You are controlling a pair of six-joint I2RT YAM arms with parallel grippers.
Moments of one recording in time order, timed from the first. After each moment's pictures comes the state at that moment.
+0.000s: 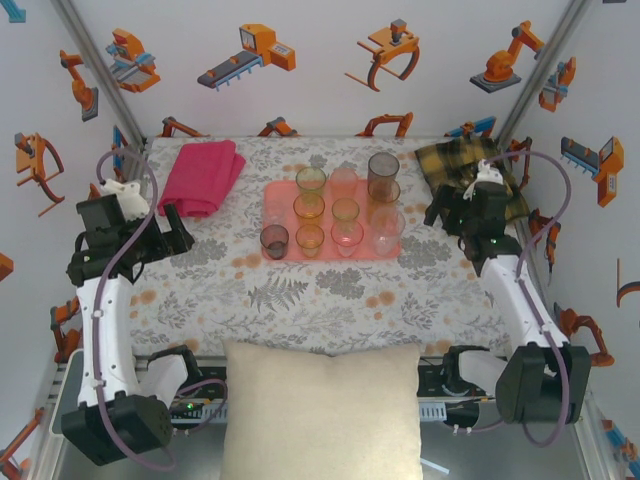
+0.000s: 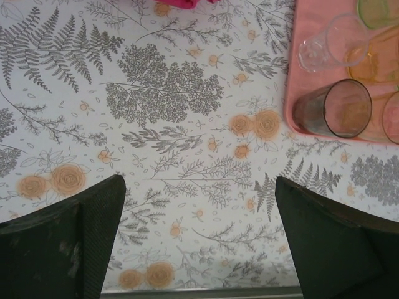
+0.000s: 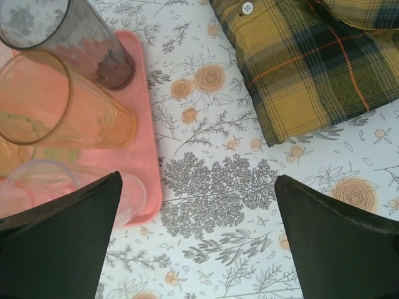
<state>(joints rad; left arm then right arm) 0.22 0.96 0.98 -0.79 0.26 -0.06 0.01 1.11 0.78 -0.20 -0.02 0.25</state>
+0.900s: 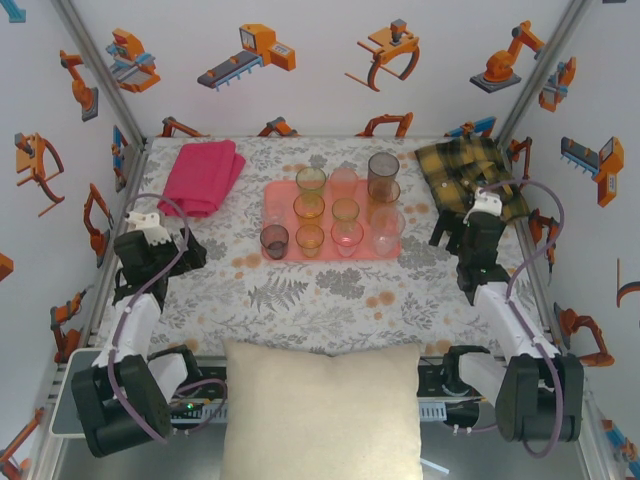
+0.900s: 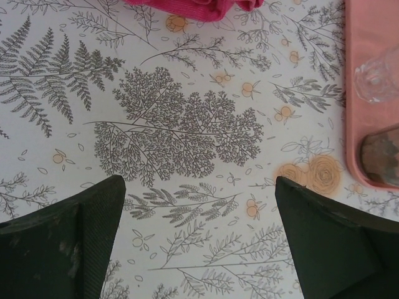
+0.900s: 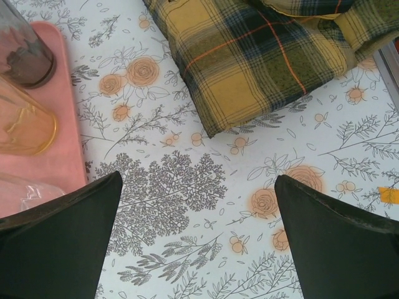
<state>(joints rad) 0.23 1.02 0.42 0.02 0.30 -0.07 0.00 1.04 0.51 0.07 0.15 0.15</state>
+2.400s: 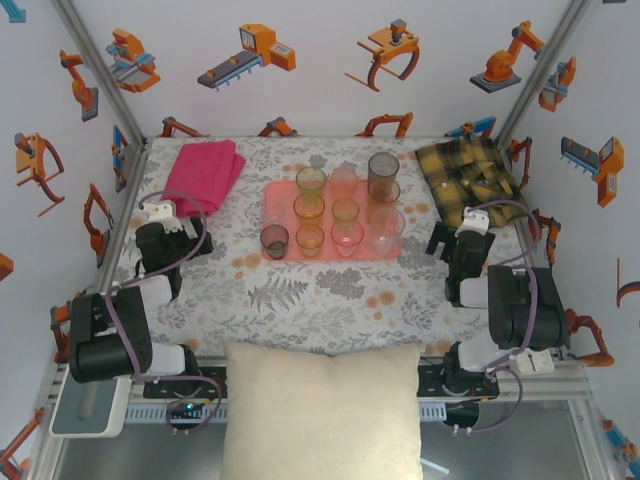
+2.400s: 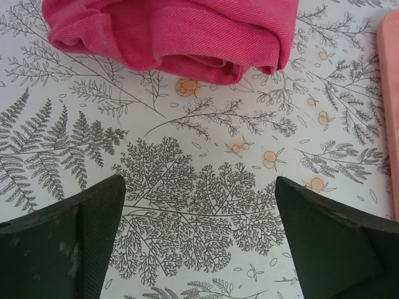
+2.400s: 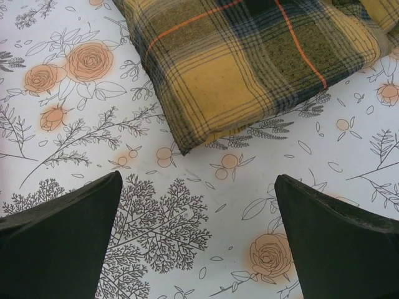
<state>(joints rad) 0.11 1.39 0.40 0.57 0.14 -0.11 -0.04 1.54 0.30 0.86 0.17 0.09</state>
